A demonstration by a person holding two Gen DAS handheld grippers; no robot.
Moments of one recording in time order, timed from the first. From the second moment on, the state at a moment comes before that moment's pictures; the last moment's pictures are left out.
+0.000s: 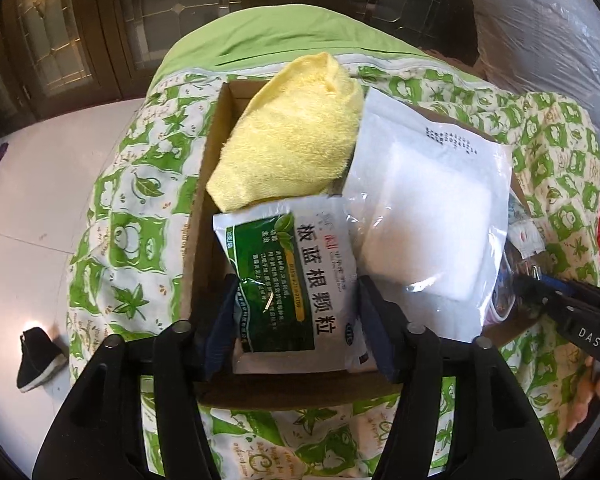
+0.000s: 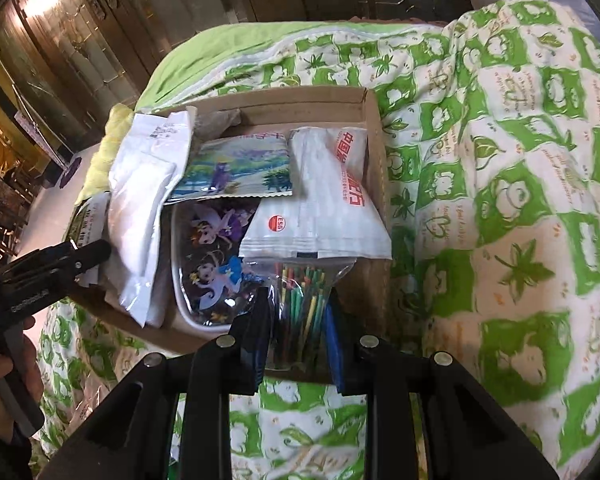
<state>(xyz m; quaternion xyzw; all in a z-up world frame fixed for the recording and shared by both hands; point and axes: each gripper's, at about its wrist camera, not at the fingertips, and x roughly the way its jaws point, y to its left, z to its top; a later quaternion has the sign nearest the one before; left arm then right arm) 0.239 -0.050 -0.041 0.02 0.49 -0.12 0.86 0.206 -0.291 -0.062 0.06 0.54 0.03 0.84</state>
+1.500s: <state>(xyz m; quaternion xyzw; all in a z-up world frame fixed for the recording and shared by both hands) 0.087 -0.005 -0.073 -0.03 0.56 -0.11 0.82 0.080 -0.196 -0.077 0.00 0.63 0.20 0.75</state>
